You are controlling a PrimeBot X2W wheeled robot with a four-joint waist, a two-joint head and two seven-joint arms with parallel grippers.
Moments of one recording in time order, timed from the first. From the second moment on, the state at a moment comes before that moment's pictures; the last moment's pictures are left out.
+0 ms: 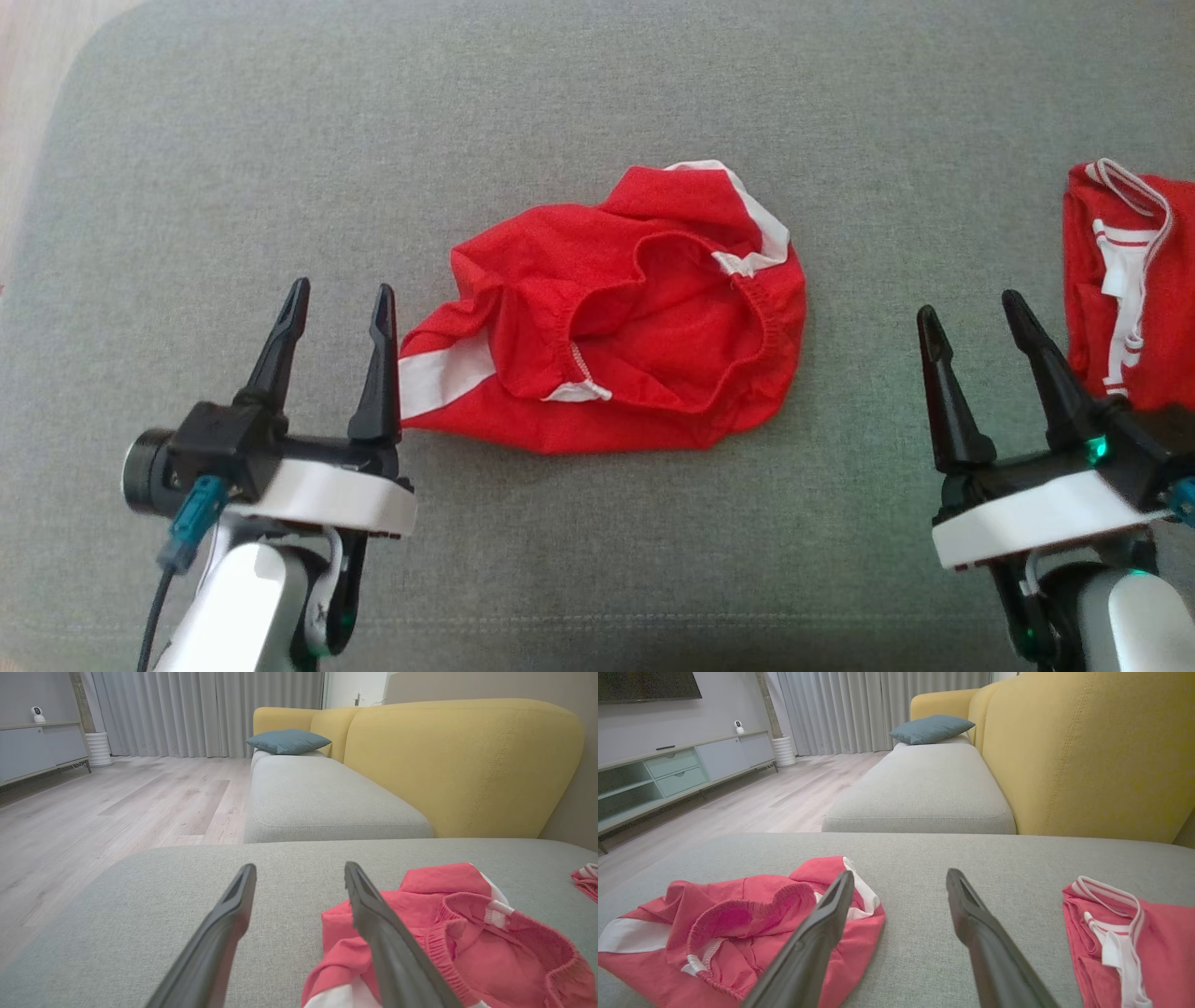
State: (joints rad) left arm -0.14 0.23 -0.35 0.00 -0.29 0.18 -0.24; right arm 0.03 -0.08 0.05 -0.21 0.15 0.12 0.07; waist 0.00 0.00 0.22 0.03
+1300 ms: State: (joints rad) left arm -0.22 0.20 -0.37 0.02 -0.29 0.16 -0.25; right arm -0.28 -0.19 0.47 0.04 0.48 0.12 0.26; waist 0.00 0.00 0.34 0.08
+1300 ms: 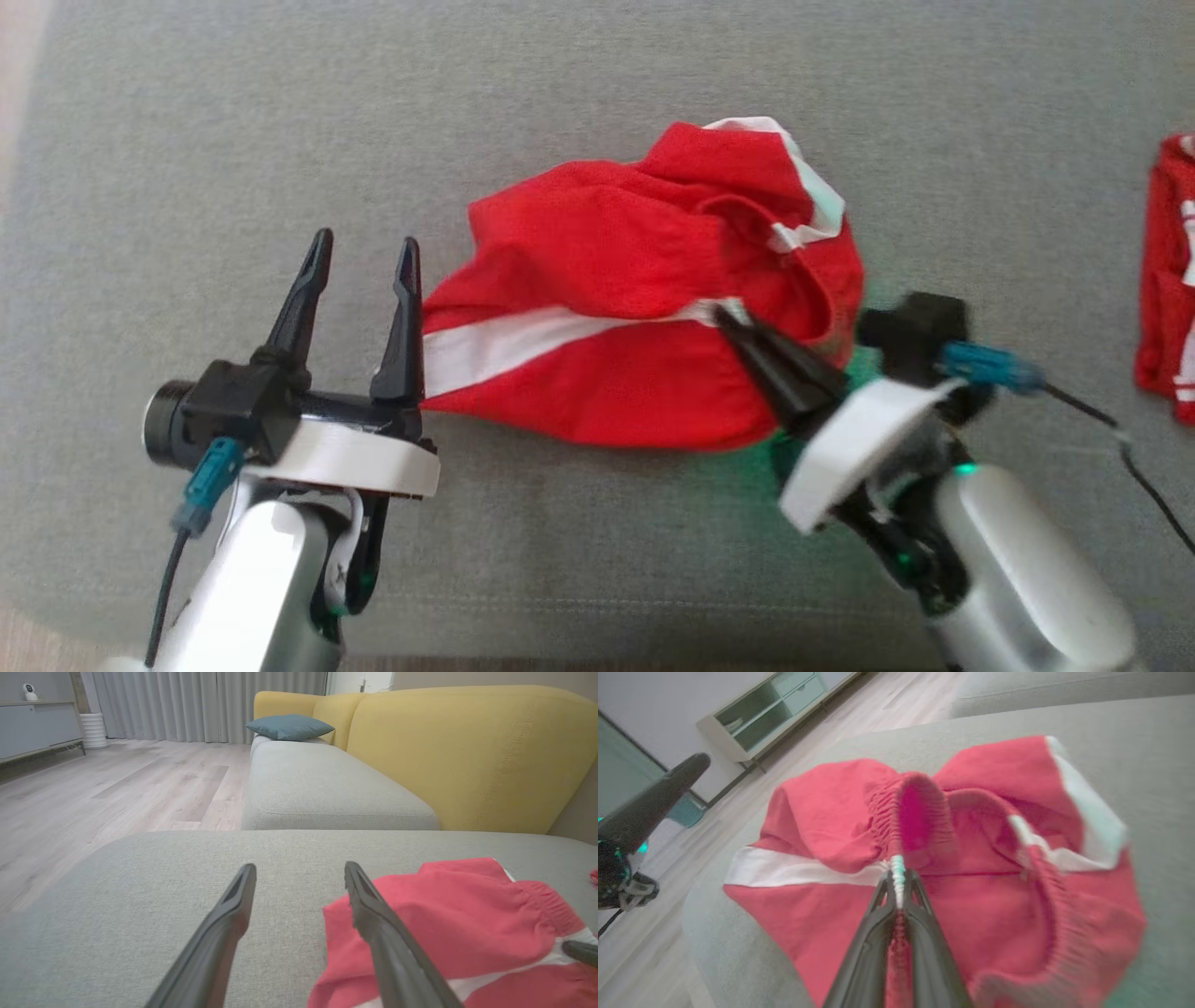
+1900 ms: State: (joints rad) left arm -0.22 0.21 -0.37 0.01 -0.28 0.16 -0.25; right arm -0.10 -0.08 0.09 0.00 0.54 0.12 0.27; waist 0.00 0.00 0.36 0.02
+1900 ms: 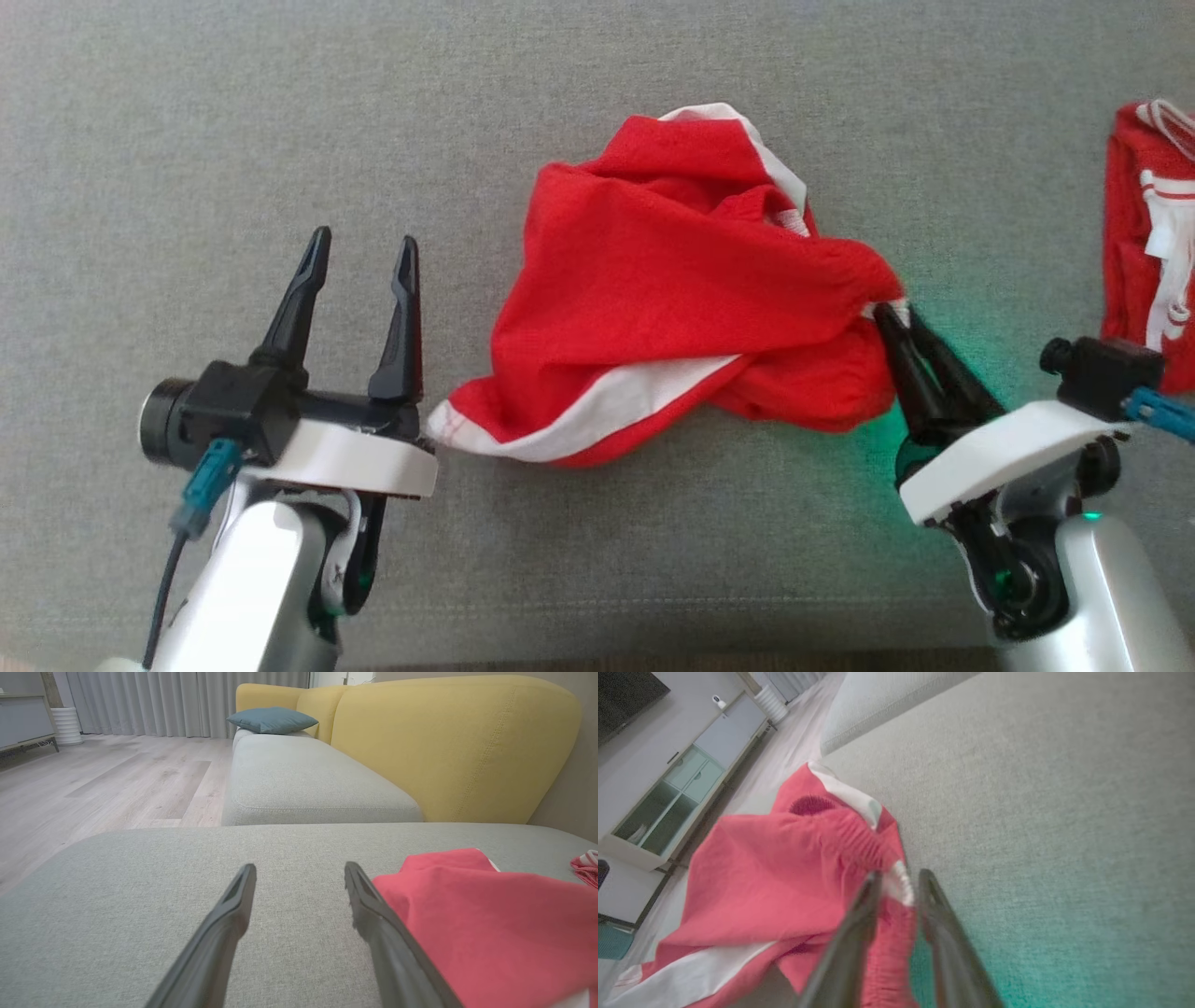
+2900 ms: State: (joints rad) left arm -0.08 0.24 -0.36 -0.02 -0.30 0.20 -0.23; right arm 0.04 -0.08 0.03 -0.24 0.20 0.12 0.01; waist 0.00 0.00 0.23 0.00
